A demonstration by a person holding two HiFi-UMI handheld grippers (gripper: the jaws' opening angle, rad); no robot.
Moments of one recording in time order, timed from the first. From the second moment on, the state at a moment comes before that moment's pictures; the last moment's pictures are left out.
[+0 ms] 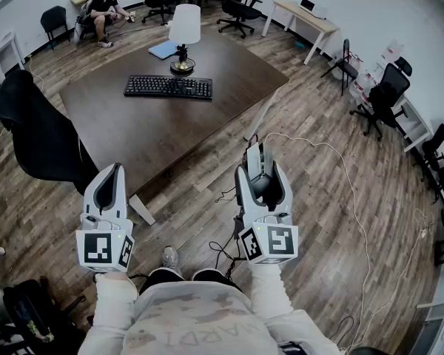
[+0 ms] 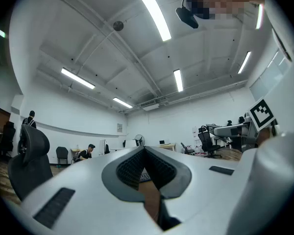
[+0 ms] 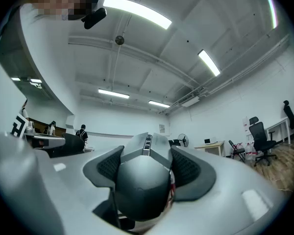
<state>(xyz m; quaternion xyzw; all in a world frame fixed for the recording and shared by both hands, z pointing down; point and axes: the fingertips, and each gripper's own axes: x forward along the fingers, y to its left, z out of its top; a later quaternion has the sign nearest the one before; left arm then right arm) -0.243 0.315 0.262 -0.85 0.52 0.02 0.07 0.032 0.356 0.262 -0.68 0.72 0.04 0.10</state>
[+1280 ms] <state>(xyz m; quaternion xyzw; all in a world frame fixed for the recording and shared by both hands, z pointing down) -0.255 0.199 0.264 -0.87 0.48 0.02 0.07 0.017 0.259 0.266 -0.71 0.69 0.05 0.09</state>
